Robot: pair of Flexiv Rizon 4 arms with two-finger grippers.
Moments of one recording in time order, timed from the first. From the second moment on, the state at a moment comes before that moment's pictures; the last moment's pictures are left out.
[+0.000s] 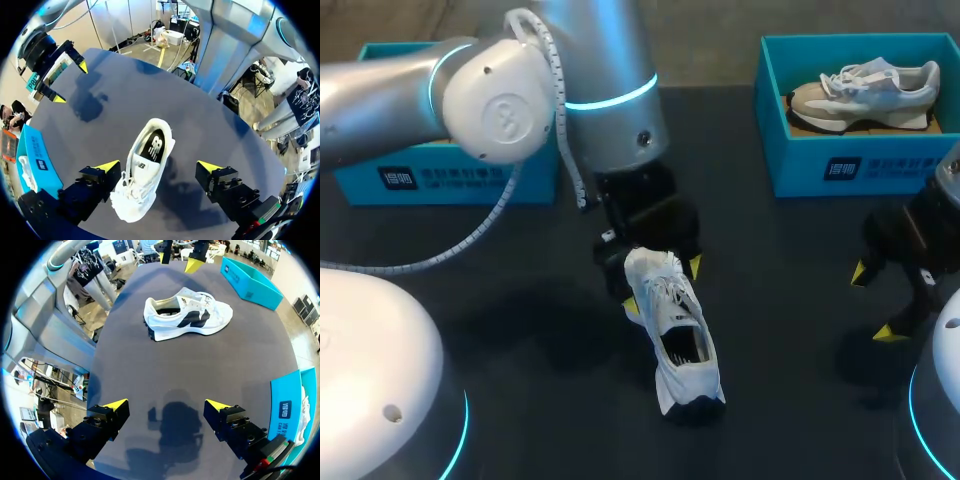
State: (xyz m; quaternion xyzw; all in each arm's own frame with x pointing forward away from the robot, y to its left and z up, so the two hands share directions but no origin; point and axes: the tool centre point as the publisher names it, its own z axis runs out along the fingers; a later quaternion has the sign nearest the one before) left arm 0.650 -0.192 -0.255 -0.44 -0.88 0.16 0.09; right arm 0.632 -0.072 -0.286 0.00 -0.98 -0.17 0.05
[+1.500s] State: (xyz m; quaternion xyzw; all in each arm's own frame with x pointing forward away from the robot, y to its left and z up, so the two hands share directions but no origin) left arm 0.561 -0.213 -0.295 0.04 -0.99 0.13 0.10; right arm 0.632 -0.072 -0.286 0.00 -0.98 -0.17 0.05
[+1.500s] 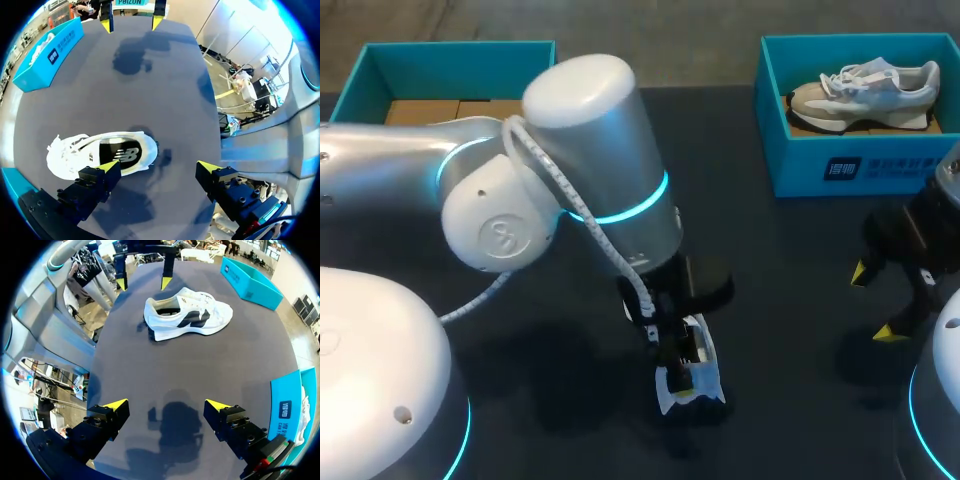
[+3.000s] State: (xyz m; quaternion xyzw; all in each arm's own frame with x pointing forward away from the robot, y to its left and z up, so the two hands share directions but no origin) left arm 0.542 -0.243 -0.372 0.08 -0.99 0.03 0.10; right arm 0.632 -0.072 -0.286 0.00 -0.98 -0.17 0.05
